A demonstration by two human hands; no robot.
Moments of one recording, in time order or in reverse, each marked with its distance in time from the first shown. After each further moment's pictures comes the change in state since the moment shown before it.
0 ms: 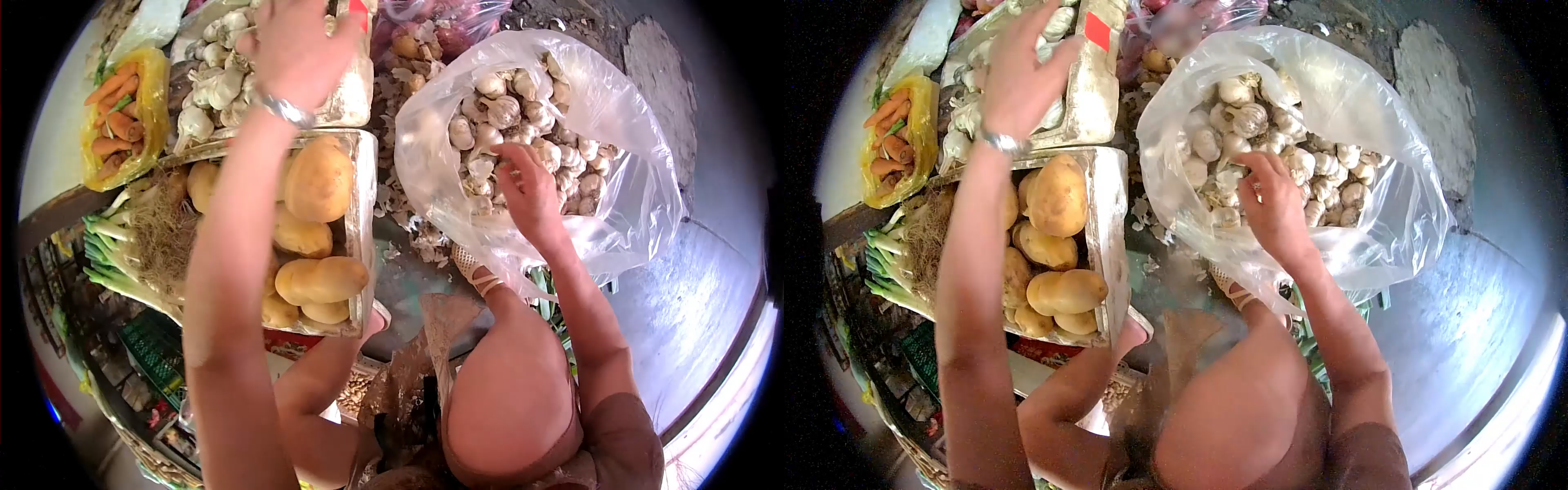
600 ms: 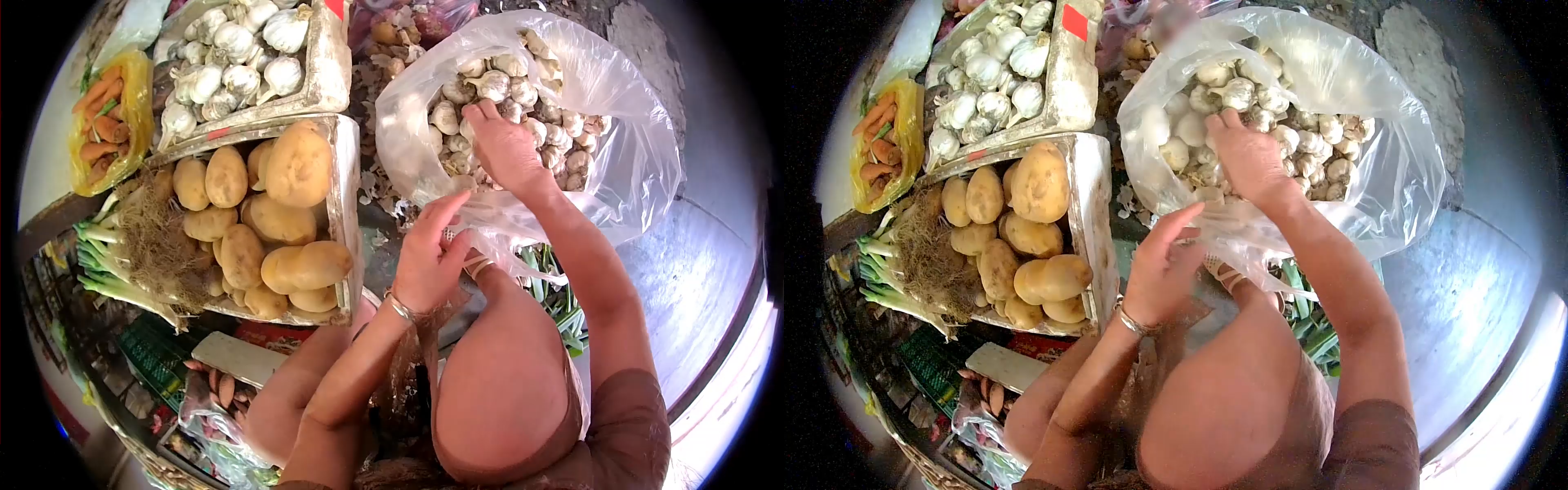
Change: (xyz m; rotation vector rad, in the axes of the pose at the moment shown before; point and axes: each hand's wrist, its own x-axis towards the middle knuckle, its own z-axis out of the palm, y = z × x) left_hand -0.217 0.123 0.068 -1.031 -0.373 -0.368; right_hand 0.033 0.019 0.006 -0.703 -0.134 -0.257
